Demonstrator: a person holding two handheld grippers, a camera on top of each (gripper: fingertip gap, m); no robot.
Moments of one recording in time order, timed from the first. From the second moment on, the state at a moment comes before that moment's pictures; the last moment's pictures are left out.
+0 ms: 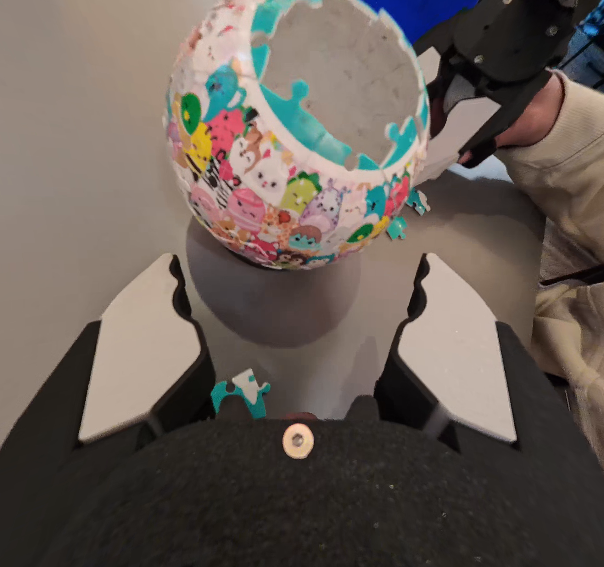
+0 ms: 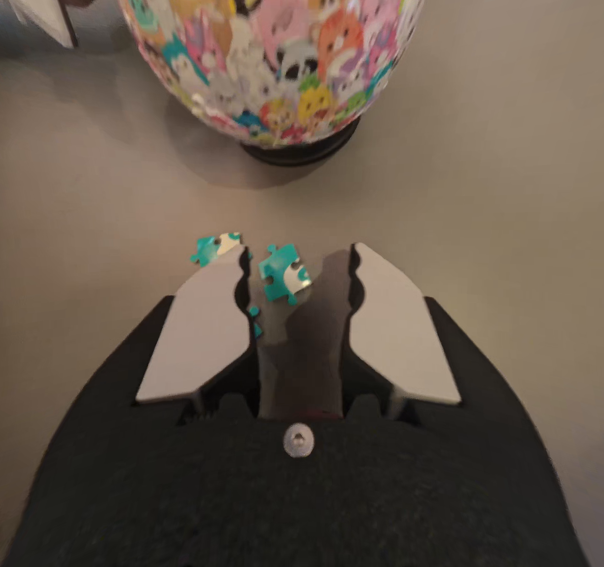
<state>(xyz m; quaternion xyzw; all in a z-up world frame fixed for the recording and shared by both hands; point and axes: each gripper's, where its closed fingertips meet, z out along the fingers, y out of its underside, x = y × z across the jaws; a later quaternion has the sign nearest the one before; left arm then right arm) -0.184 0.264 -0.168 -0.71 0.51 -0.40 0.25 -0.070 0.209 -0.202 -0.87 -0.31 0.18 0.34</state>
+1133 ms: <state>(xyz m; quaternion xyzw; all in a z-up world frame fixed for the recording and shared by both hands) -0.167 0.245 -0.161 -0.71 0.48 -0.43 0.27 -0.106 0.295 -0.111 -0.77 -0.10 0.48 0.41</state>
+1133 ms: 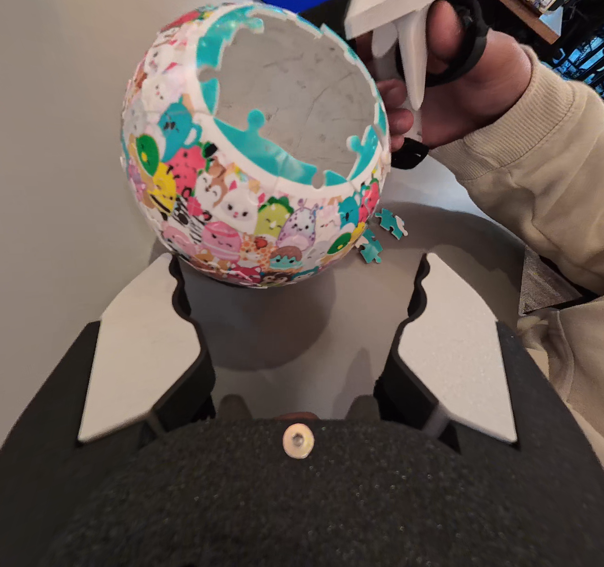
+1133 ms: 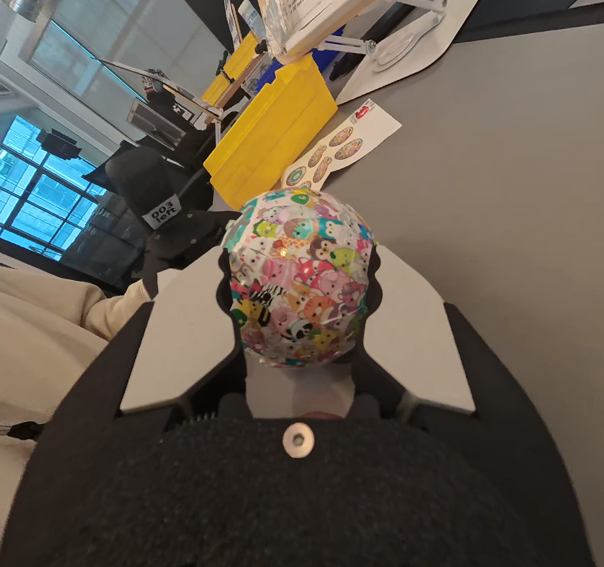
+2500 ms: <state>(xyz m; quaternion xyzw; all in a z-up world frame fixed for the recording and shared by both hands) -0.172 0.223 -0.156 -0.71 0.47 -0.44 0.29 -0.110 0.269 -0.116 -0.75 -0.17 0.43 0.48</state>
